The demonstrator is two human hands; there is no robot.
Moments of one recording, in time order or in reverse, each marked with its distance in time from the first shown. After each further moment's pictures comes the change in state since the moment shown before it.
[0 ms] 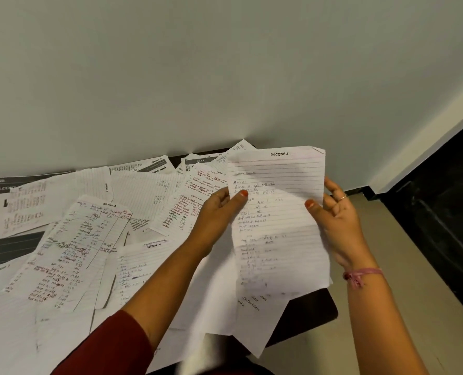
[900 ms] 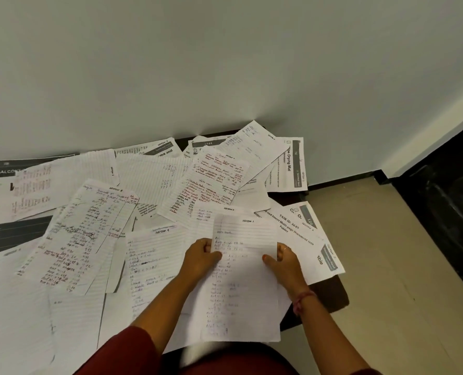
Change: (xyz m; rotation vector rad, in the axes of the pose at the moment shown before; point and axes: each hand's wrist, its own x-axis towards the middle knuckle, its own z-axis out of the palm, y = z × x) left_hand -0.022 -0.131 -0.044 0.322 0.103 -0.358; right_hand -0.037 0.171 0.025 -0.496 -0.004 0.479
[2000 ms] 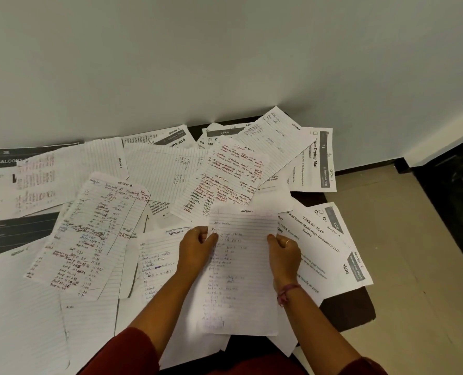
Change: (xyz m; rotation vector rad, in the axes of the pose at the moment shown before) left_hand 0.045 -0.011 -0.038 -0.003 0.208 0.050; right_hand 0.039 -0.026 0.074 0.119 0.378 0.081
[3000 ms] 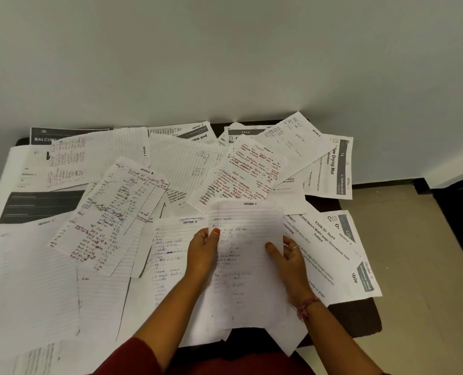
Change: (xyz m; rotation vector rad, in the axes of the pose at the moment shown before) left_hand -0.042 0.006 -0.002 -0.499 0.084 -0.159; right_hand -0.015 0.011 -0.024 0.170 -0.446 -0.018
